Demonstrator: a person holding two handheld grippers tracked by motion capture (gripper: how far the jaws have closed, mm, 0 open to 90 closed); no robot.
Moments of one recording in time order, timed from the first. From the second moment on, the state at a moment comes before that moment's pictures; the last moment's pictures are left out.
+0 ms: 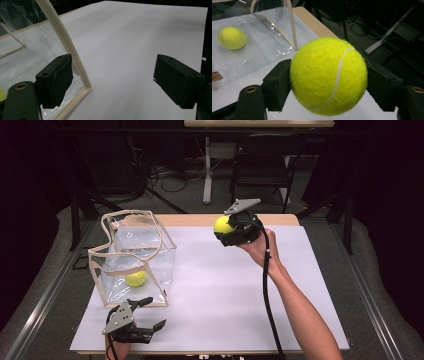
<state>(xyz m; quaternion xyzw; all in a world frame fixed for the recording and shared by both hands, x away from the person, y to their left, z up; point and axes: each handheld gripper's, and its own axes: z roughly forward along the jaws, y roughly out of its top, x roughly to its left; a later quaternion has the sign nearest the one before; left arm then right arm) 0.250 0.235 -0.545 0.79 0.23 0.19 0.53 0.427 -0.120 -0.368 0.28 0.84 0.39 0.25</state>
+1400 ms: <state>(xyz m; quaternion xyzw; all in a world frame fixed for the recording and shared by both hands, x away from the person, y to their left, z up) 0.250 0.235 -0.546 0.79 0.23 0.19 0.53 0.435 -0.078 -0.357 0.25 0.85 0.40 0.24</state>
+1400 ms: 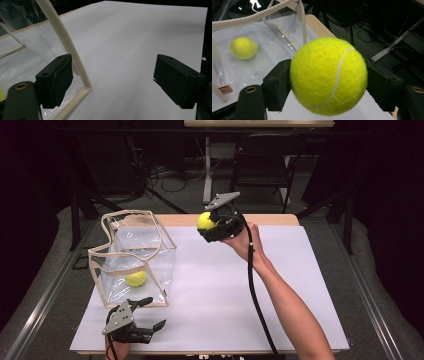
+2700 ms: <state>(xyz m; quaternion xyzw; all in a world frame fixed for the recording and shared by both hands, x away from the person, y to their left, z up) 0.250 0.235 -0.546 0.79 0.23 0.18 0.53 0.435 -0.033 -0.343 0.22 0.86 0.41 0.23</state>
